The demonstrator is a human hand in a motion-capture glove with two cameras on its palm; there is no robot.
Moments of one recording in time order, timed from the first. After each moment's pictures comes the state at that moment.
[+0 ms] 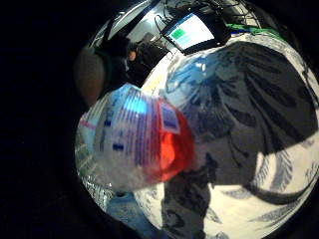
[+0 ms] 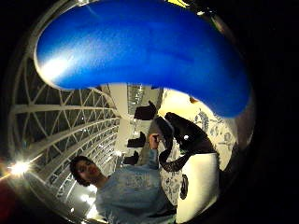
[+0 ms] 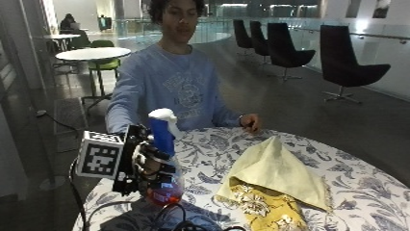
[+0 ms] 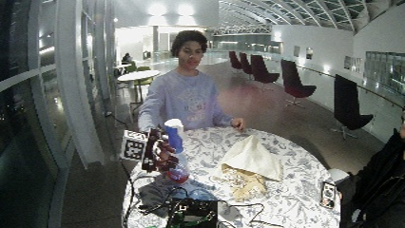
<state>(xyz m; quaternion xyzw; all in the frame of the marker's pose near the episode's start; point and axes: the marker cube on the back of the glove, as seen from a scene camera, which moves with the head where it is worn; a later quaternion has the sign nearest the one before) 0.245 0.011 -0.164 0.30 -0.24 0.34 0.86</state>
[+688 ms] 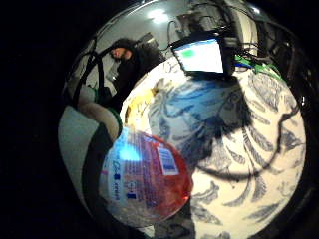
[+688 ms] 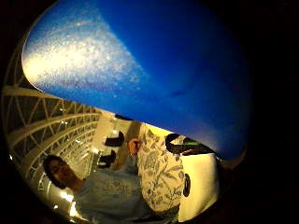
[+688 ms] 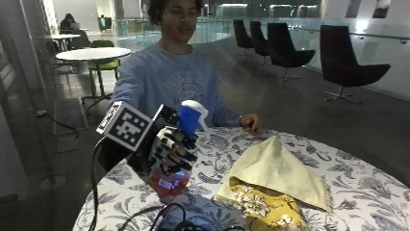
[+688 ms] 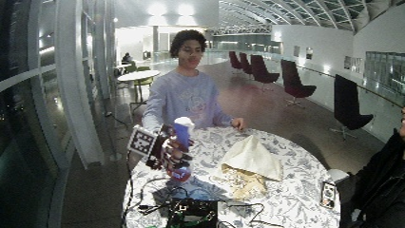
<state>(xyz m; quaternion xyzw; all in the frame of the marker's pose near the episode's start) 0.220 -0.036 -0.176 0.23 -0.11 0.34 0.91</state>
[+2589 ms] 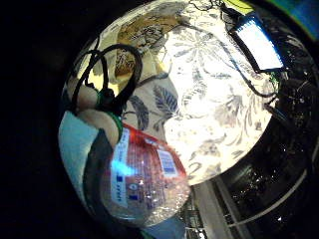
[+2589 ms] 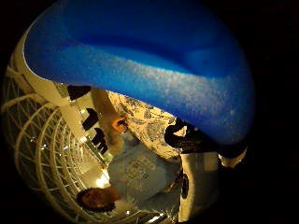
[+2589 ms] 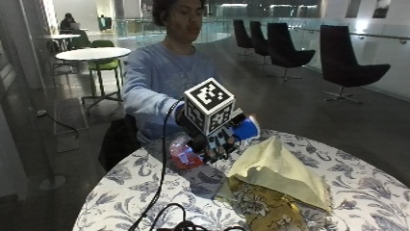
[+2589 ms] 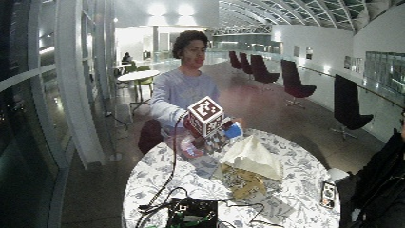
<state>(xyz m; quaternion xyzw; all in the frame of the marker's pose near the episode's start) 0.164 -0.151 -0.145 -0.17 0.00 0.41 0.89</state>
